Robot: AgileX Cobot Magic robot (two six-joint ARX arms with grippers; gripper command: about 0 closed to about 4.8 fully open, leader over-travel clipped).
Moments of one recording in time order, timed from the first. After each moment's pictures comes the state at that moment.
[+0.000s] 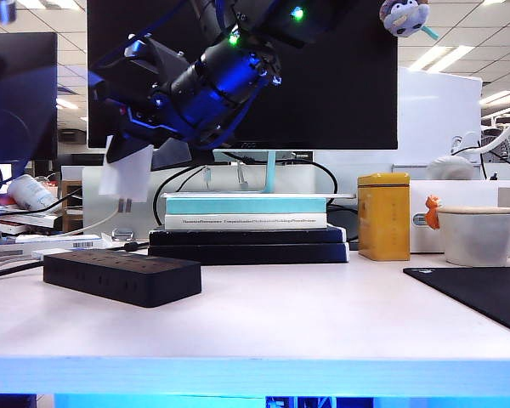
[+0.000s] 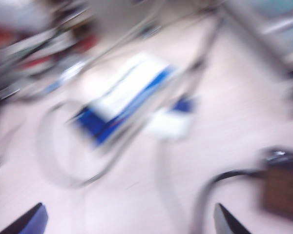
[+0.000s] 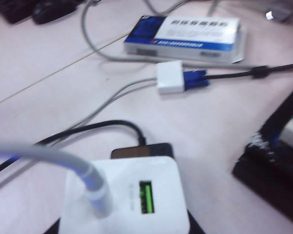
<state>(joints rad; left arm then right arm) 0.03 1.21 0.93 -0.19 -0.01 0.45 0.77 1.97 1.47 0.08 -0.20 0.07</state>
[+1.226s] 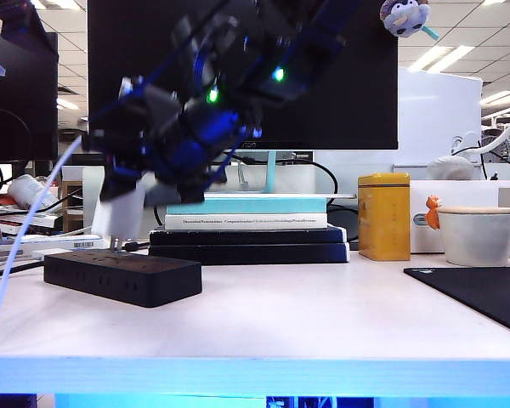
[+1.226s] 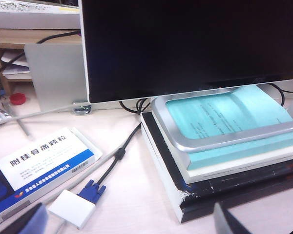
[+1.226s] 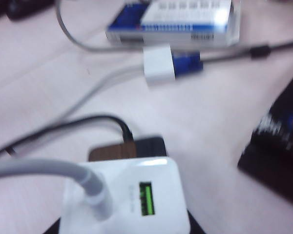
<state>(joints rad) 0.03 1.21 0.93 0.05 0.33 0.01 0.78 2.10 1.47 0.21 -0.13 0.13</state>
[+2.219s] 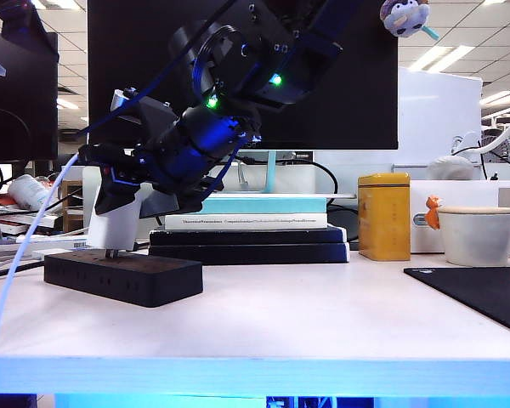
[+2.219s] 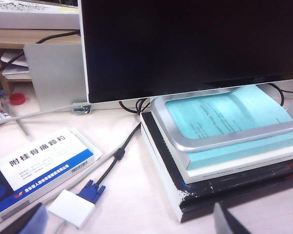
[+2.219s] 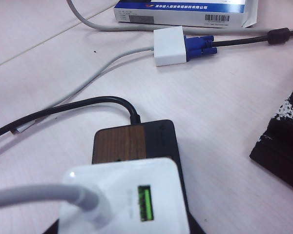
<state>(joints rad) 0.03 1.21 0.93 0.05 0.33 0.01 0.78 2.11 1.47 0.17 -0.15 0.08</state>
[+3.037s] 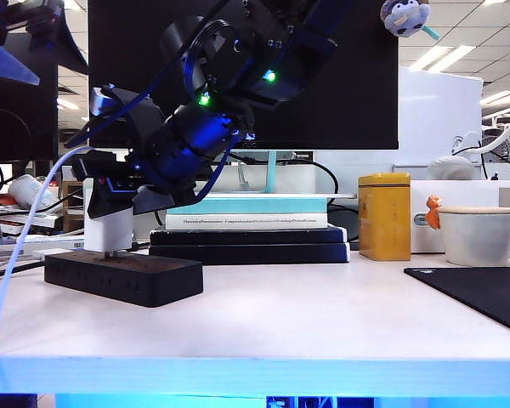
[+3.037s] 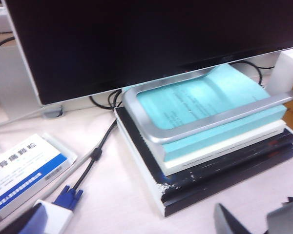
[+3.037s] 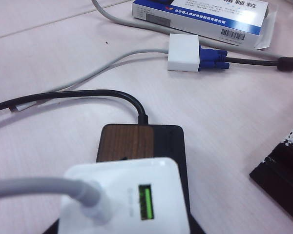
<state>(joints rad) -0.05 1.25 0.93 0.06 0.33 0.09 0.81 2.11 1.47 0.16 -0.15 -0.10</state>
